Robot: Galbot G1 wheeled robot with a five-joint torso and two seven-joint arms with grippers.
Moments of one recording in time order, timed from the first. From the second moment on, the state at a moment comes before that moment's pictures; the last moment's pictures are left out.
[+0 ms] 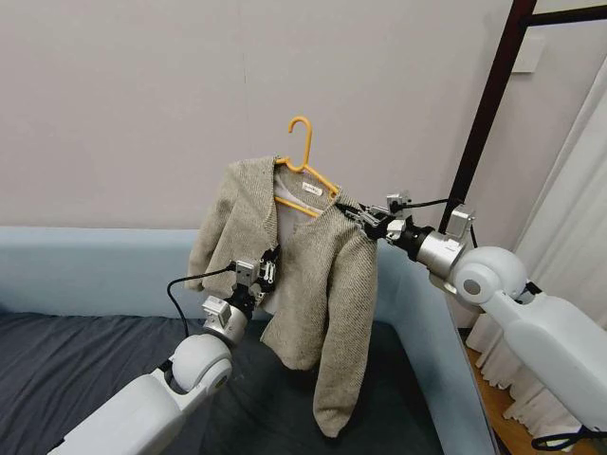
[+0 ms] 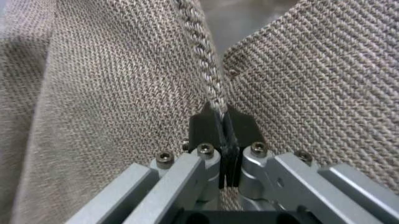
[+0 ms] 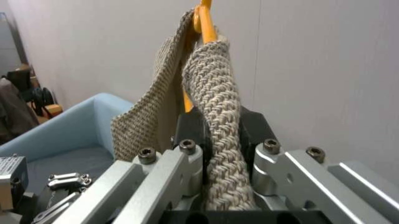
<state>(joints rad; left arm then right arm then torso) 0.69 -0.91 0.14 -1.80 -0.59 -0.12 -0.27 -0.33 0.78 -0.08 1.78 1.08 -0.24 -0.20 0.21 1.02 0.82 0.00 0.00</state>
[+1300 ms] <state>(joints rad) 0.92 -0.90 -0.06 -1.83 -0.54 -0.23 -0.33 -0.33 0.58 -0.02 1.96 1.11 -0.37 0.06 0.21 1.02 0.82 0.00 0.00</state>
